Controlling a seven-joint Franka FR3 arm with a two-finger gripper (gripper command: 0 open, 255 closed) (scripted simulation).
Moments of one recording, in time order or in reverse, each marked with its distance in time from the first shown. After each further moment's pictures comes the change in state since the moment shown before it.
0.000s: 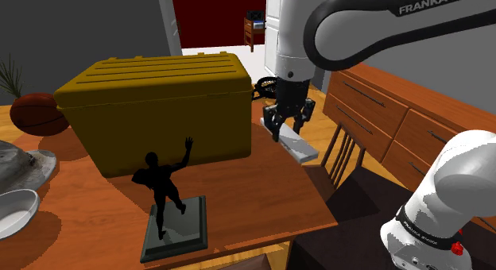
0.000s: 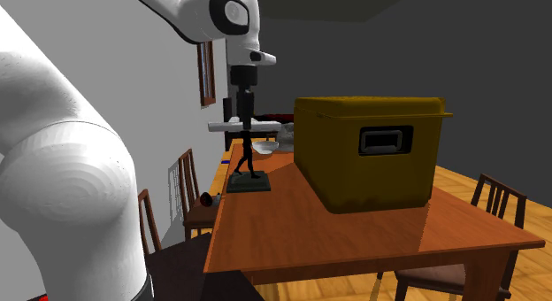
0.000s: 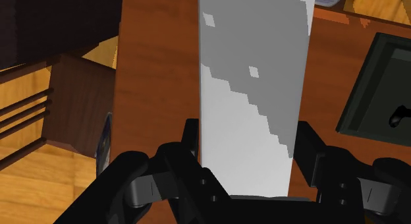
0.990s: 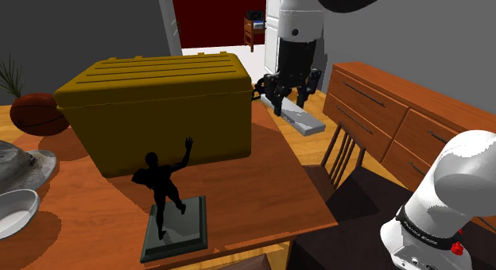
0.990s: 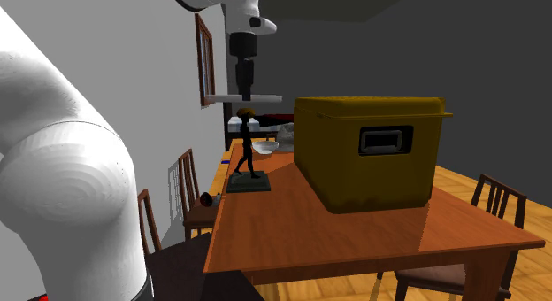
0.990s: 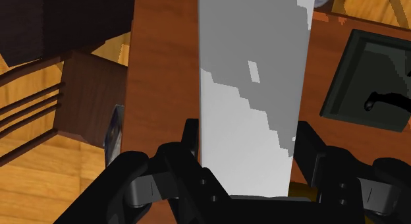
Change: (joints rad) arm -0.011 -0.004 -0.031 0.197 -0.023 -0.201 0.009
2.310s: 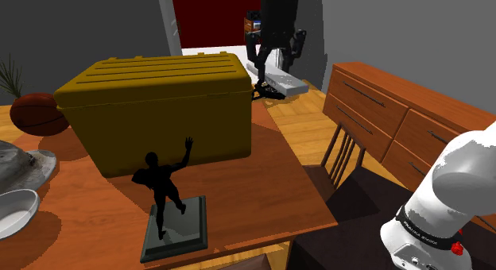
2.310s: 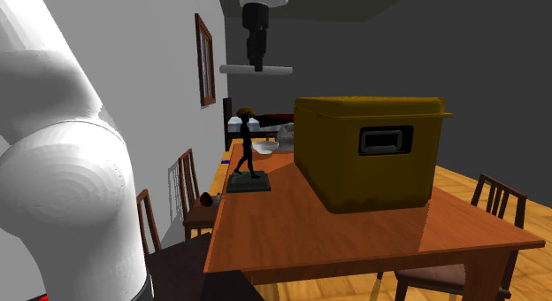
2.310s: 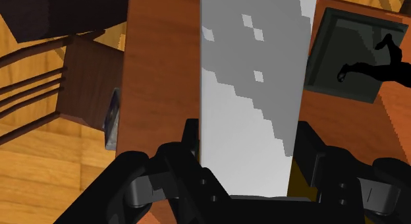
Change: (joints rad) arm -0.035 0.203 0.019 0.375 -0.069 -0.177 0.045
